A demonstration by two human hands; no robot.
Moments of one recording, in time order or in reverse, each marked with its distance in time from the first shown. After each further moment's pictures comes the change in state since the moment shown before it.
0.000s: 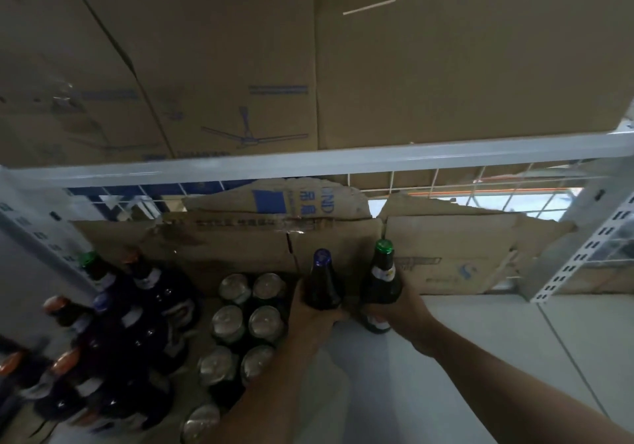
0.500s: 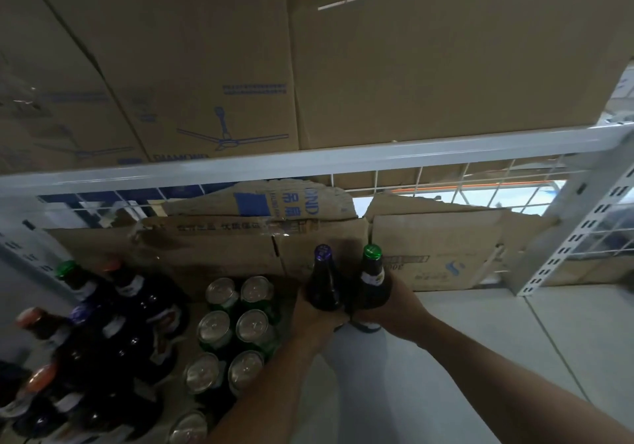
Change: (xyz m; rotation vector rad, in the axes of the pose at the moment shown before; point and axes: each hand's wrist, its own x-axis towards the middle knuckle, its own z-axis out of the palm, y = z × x) left_hand 0.000 0.001 0.023 0.090 -0.037 -0.072; right_hand 0.008 0.000 -0.010 -0.229 -0.056 -0.055
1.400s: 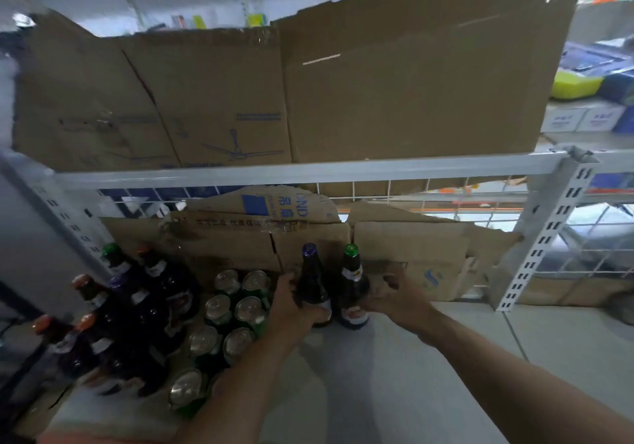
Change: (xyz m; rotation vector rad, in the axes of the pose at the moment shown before) left_hand -0.062 0.023 -0.015 0.102 0.079 0.173; right_hand -0.061 -0.041 -0.063 0.223 -0.057 -0.078
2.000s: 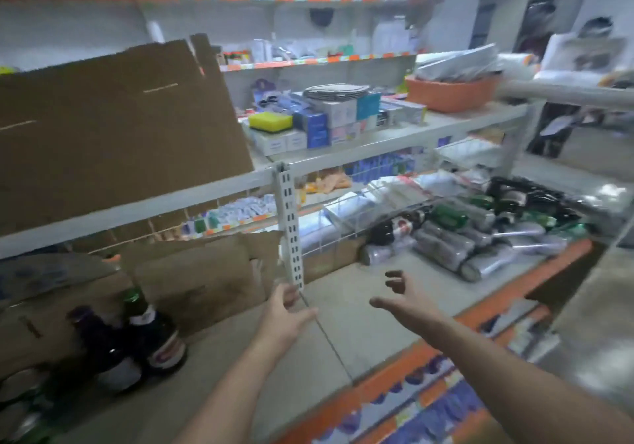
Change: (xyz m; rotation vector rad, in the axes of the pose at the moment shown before) left_hand -0.139 0.075 0.261 0.113 -0.535 0.268; right_hand -0.262 0.052 -0.240 -0.062 0.700 0.348
